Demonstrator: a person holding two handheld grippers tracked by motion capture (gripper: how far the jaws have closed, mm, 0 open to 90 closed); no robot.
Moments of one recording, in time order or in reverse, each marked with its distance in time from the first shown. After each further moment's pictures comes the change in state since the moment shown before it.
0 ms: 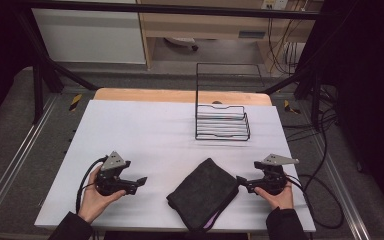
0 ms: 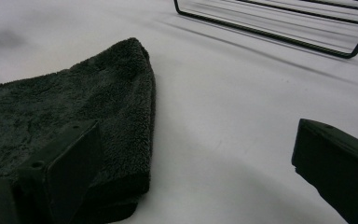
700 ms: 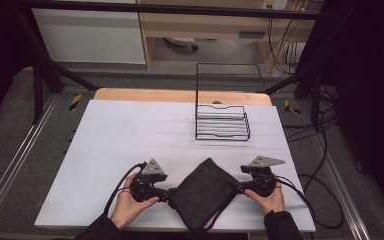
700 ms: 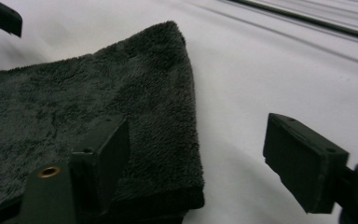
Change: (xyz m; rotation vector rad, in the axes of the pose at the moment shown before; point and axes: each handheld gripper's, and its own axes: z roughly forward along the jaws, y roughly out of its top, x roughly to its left) left arm -0.071 0.024 0.050 0.130 -0.165 0.024; right arm 0.026 0.004 0.017 0.075 0.028 -0.028
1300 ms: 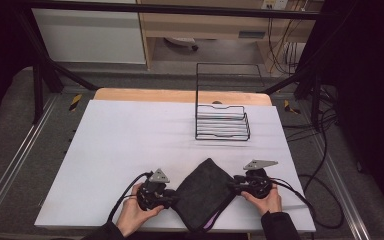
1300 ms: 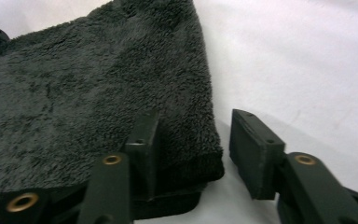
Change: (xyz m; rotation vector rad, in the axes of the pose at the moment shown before) left arm -0.014 -0.014 0.016 0.091 -0.063 -0.058; right arm 0.006 -0.007 0.010 0.121 0.014 0.049
